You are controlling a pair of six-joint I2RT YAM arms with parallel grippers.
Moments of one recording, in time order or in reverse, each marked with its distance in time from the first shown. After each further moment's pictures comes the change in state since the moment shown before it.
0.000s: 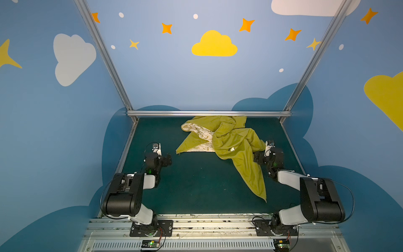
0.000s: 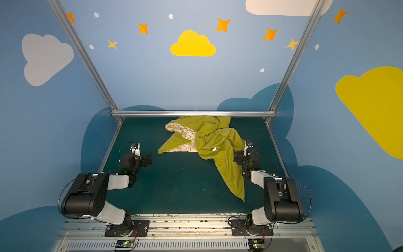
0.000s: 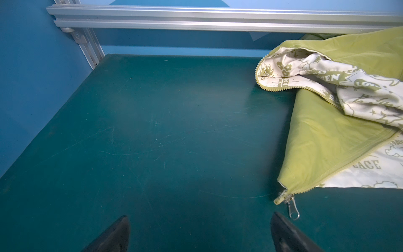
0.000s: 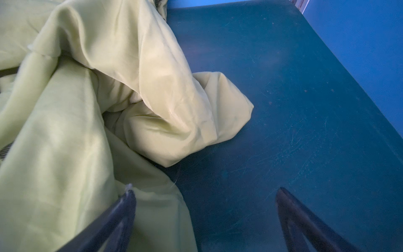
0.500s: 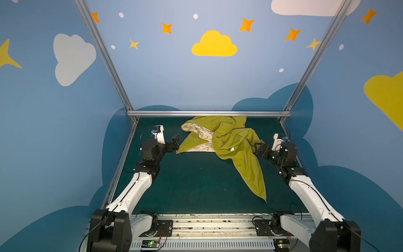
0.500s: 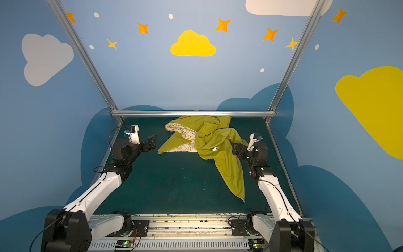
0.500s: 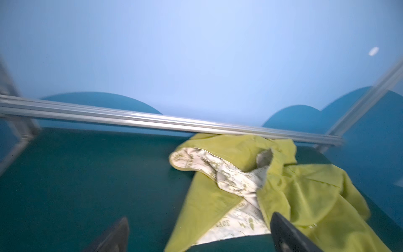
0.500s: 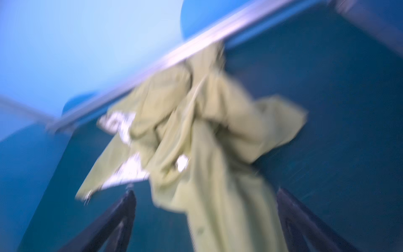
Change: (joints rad) left arm -0.165 -0.294 0.339 -0.507 0.204 -0.201; right arm 0.075 -0.319 0.206 -0.540 -0.323 0.369
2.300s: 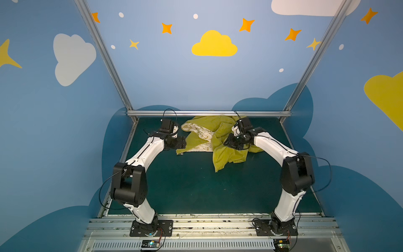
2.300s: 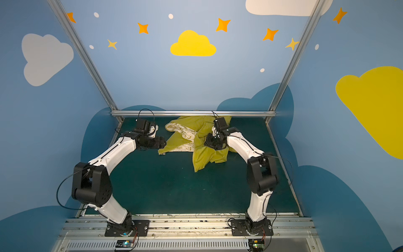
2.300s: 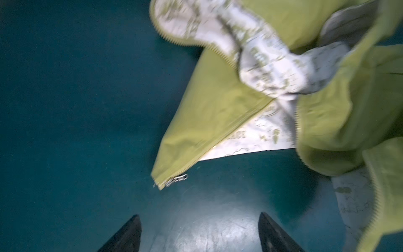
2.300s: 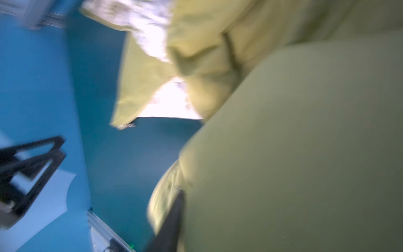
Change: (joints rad) left arm 0.002 0.457 0.558 -0.850 -0.006 0.021; right arm 0.288 0.780 0.813 -0.523 -0.078 0.174
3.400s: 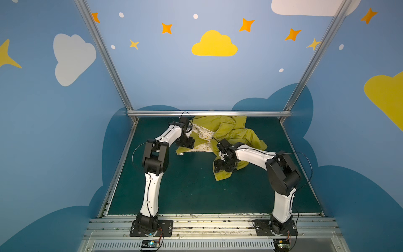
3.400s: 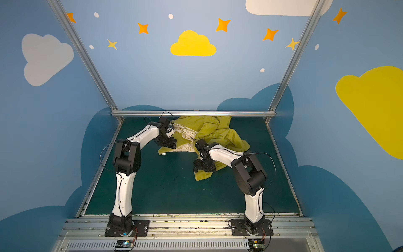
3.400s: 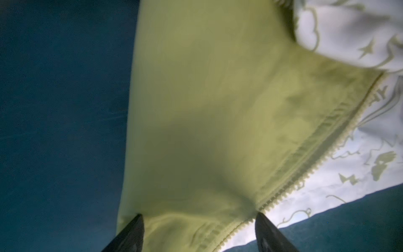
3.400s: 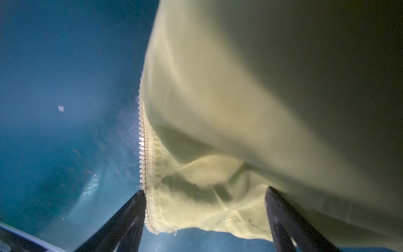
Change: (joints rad) left arm -0.084 0.620 0.626 -0.285 -0.042 0.241; right arm 0.276 0.029 -0.213 -0.098 0.161 -0.103
